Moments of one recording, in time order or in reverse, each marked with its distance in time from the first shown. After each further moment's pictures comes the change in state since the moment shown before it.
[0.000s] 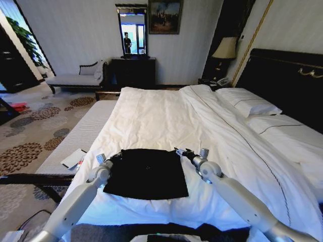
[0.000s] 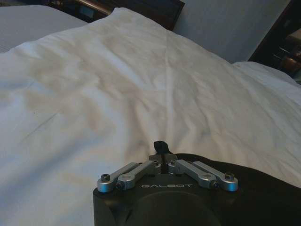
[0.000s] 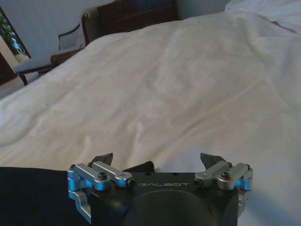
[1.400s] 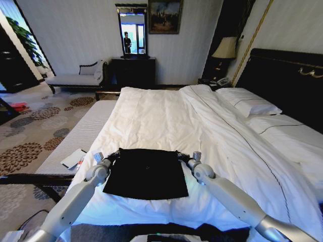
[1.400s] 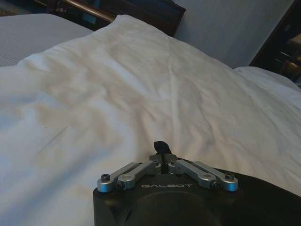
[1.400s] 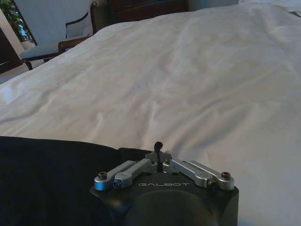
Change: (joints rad) left arm 0.004 0.011 -0.020 -0.001 0.004 -0.003 0.007; right arm -0.018 0.006 -0.069 0.015 -0.044 0.031 0.016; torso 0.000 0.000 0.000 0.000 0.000
